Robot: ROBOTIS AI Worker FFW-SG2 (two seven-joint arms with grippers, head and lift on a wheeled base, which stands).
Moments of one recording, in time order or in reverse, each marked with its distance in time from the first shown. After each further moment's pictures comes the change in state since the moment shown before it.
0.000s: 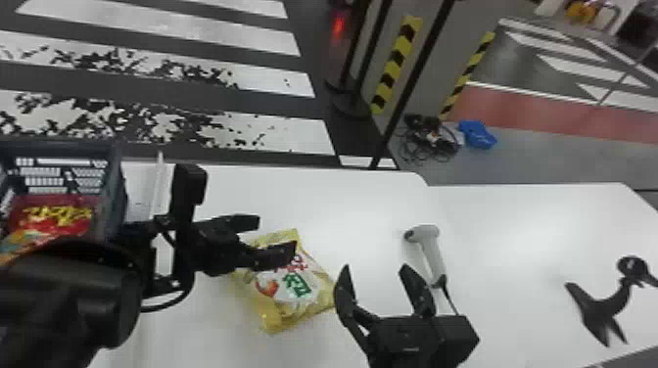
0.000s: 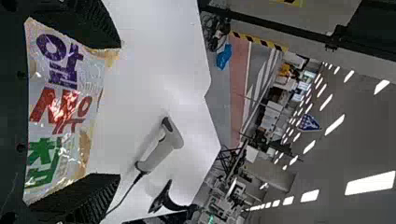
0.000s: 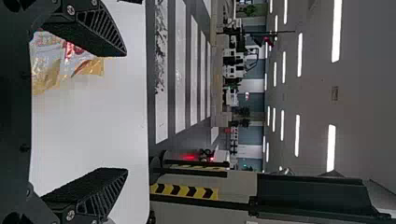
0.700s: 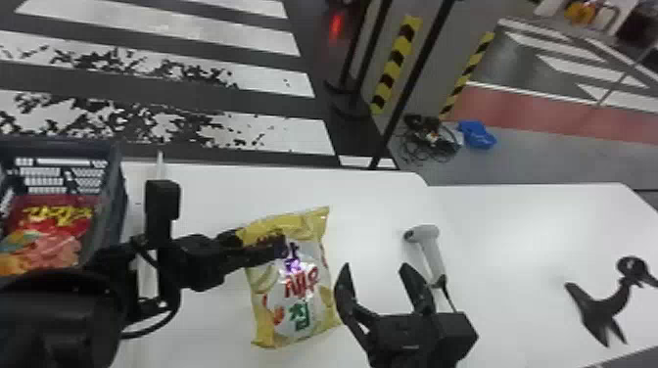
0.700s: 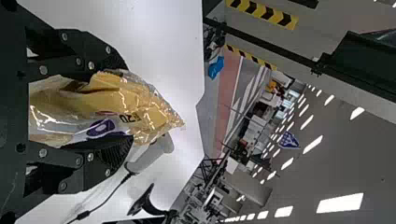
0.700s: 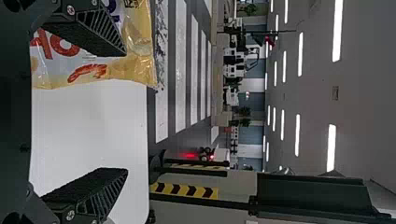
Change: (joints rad) left arm 0.120 0.000 0.083 -0.119 0.054 0.033 0.041; right arm -0.008 0.000 -0.003 0.002 0.002 0.009 0.000
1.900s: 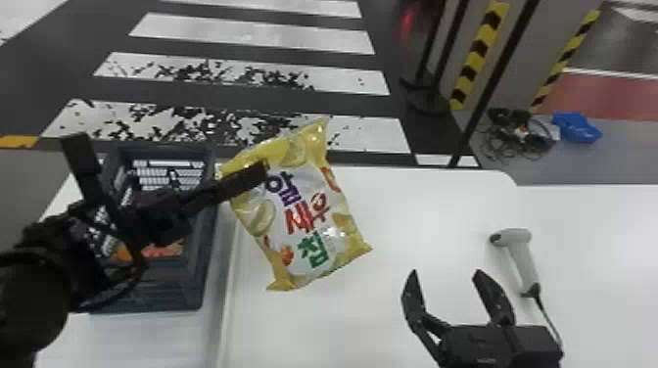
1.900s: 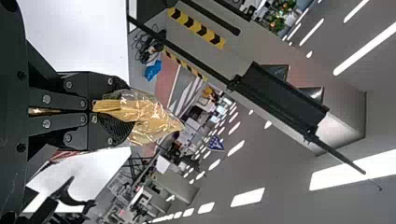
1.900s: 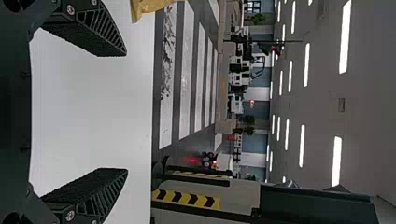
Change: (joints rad) left arm 0.132 0.012 0.430 -0.425 0.135 0.274 -0.175; right arm 0.003 0.000 0.030 0.001 0.042 0.016 0.000
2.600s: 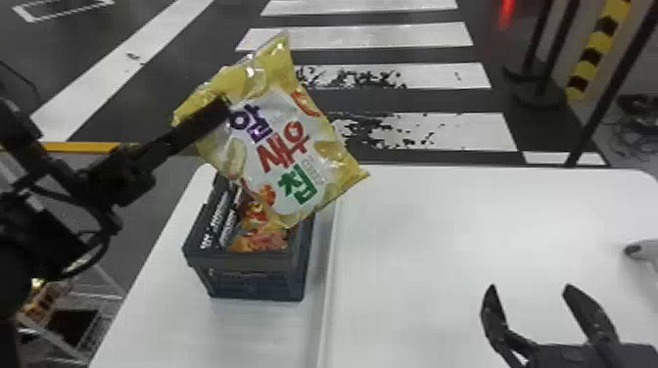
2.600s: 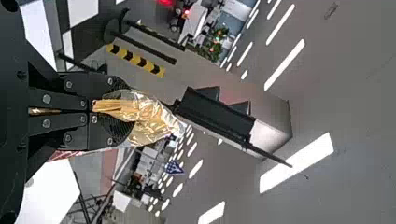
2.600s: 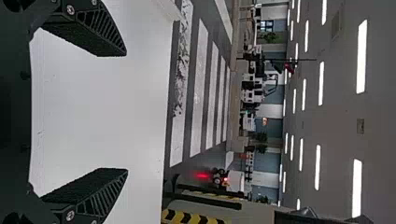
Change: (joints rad) left arm -0.002 0.103 0.396 -0.234 0.204 0.153 -0.042; right arm -0.032 0.000 0.061 0.030 0.044 0.062 0.025
